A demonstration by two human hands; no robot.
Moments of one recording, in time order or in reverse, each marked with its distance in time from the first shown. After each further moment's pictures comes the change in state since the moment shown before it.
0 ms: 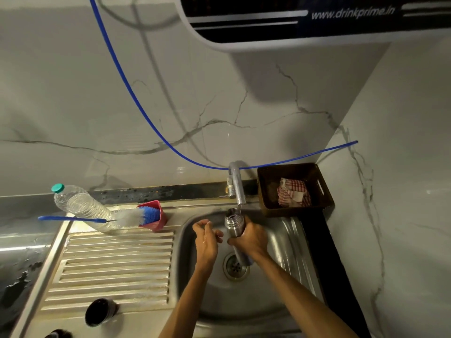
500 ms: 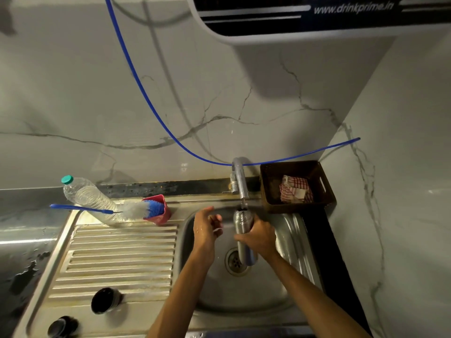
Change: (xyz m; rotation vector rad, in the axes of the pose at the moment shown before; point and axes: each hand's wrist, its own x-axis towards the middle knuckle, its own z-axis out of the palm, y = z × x) left_hand -0.010 0.046 -0.010 -0.344 -0.041 -0.201; right_hand -0.016 0.006 -0.020 -0.100 -0.024 -0.030
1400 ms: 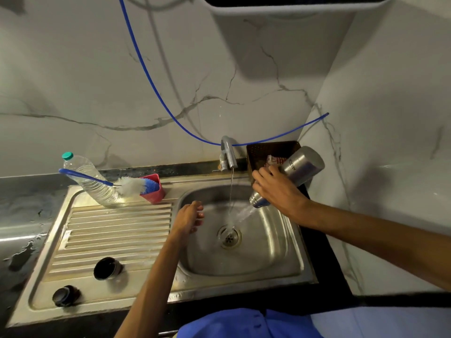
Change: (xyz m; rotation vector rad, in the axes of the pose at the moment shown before) left_hand -0.004 -0.025 -0.079 0.526 -0.100 -0.091; right_hand -0.088 -0.018 -0.124 -1.746 0.264 -0.659
